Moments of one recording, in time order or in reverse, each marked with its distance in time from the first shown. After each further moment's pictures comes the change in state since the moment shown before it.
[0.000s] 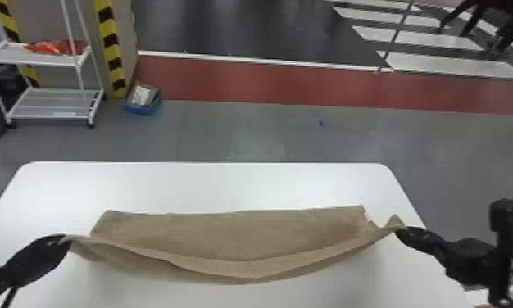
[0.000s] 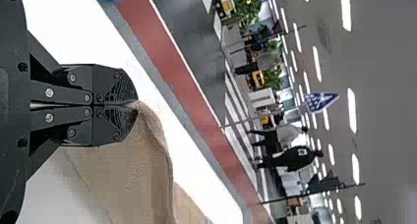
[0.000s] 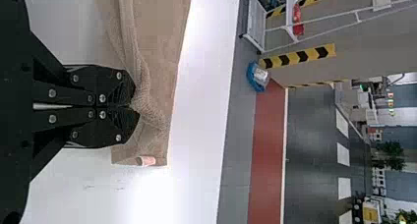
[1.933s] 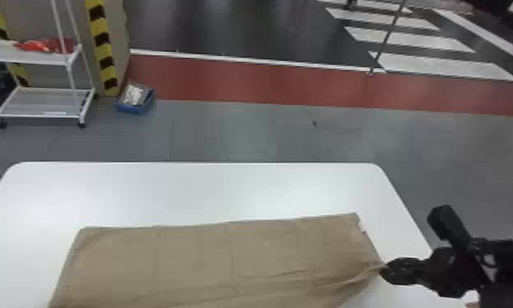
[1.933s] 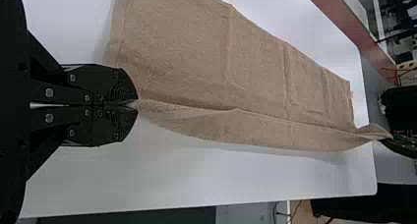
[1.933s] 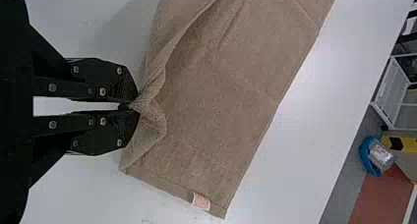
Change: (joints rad) left arm -0.061 0.106 0.070 0.068 -0.378 -0.080 -0.501; right arm -0.104 -0.053 0.126 0.179 0.567 -0.138 0.425
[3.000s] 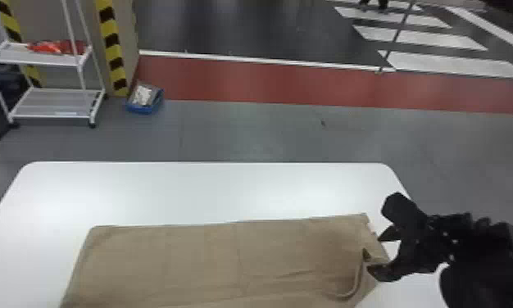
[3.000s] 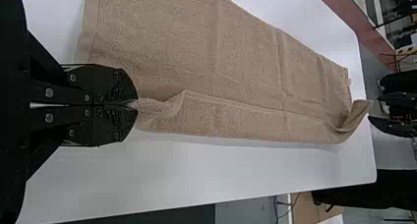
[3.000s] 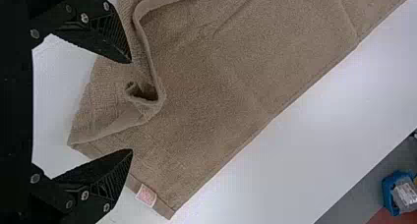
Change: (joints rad) left arm -0.014 -0.009 -0.046 0.000 -0.026 0.003 0.009; right arm -0.089 -0.003 0.217 0.021 0.245 -0.070 -0.089
